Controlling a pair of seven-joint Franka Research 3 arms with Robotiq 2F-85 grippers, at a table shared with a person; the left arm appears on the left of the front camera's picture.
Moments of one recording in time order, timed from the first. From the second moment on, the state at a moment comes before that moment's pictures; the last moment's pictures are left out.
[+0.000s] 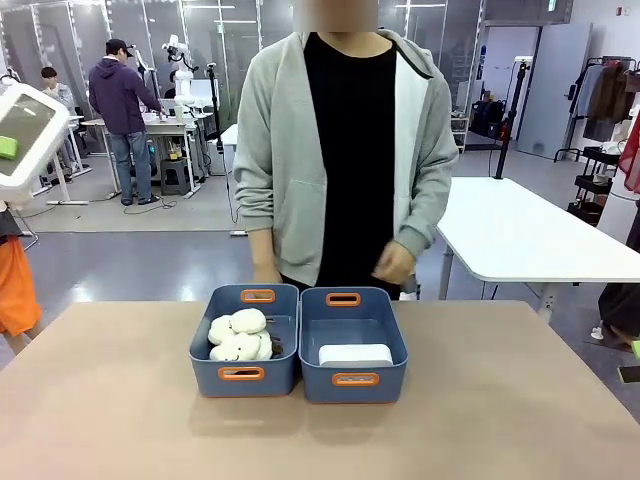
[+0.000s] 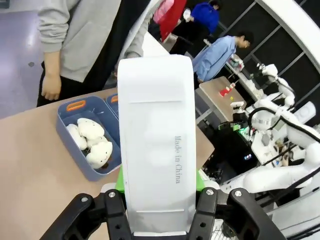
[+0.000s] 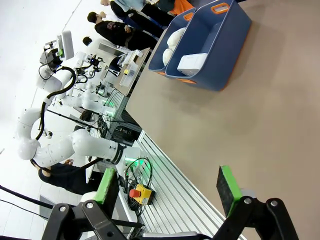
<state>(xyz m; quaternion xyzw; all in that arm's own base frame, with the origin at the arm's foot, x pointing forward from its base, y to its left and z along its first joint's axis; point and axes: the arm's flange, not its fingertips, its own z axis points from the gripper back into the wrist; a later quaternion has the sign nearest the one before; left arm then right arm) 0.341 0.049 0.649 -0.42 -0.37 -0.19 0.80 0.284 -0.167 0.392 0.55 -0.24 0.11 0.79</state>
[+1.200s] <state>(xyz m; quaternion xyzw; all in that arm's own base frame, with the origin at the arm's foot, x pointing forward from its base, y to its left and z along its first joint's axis) 0.412 -0.284 0.497 -0.31 -0.19 -0.36 0.86 0.284 -0.167 0.392 0.55 -0.24 0.11 0.79</state>
